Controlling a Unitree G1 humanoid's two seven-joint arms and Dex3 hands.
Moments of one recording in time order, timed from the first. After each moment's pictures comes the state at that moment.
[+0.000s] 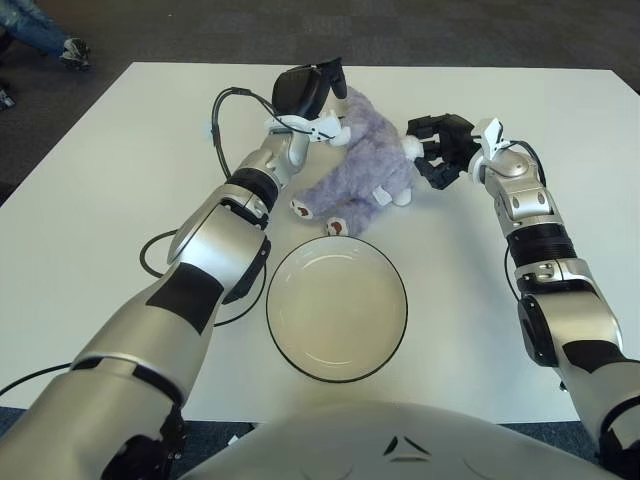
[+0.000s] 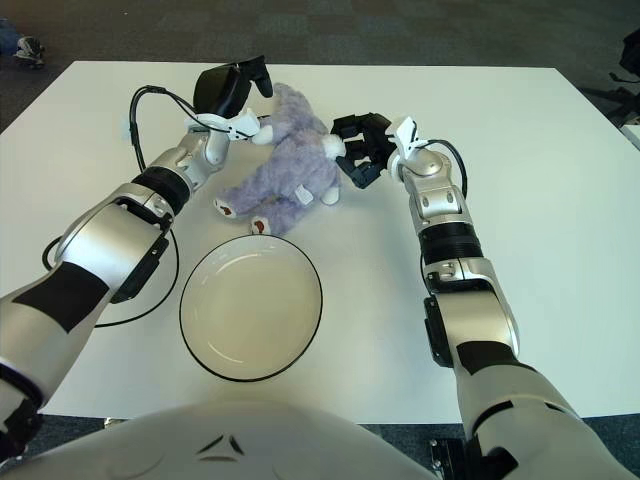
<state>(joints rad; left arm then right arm) -1.16 0.10 -0.41 1.33 0.63 -0.37 0.65 -0.71 -0.33 0.07 0.52 -0.02 0.08 0.51</state>
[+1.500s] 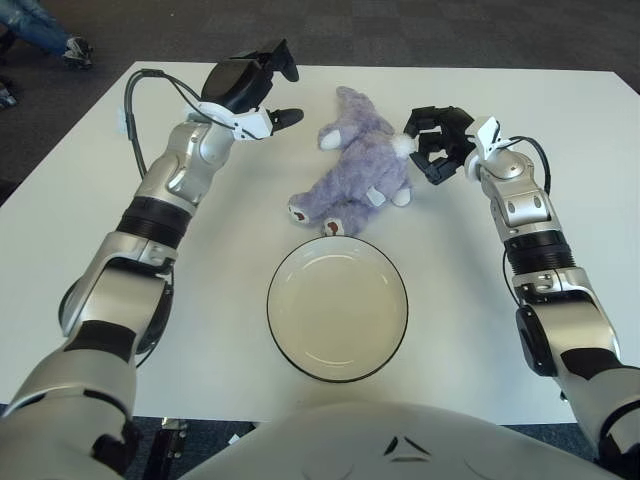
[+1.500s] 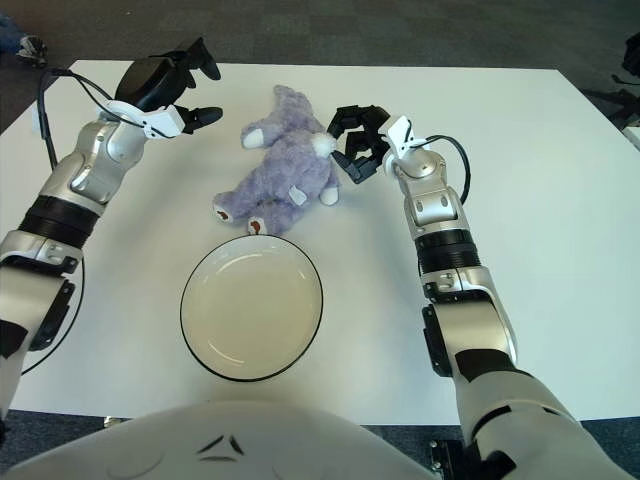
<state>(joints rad) -0.74 0.57 -0.29 0.33 0.56 -0.19 -0.10 -0.66 -0.33 0.07 0.39 -0.07 0.14 0.36</state>
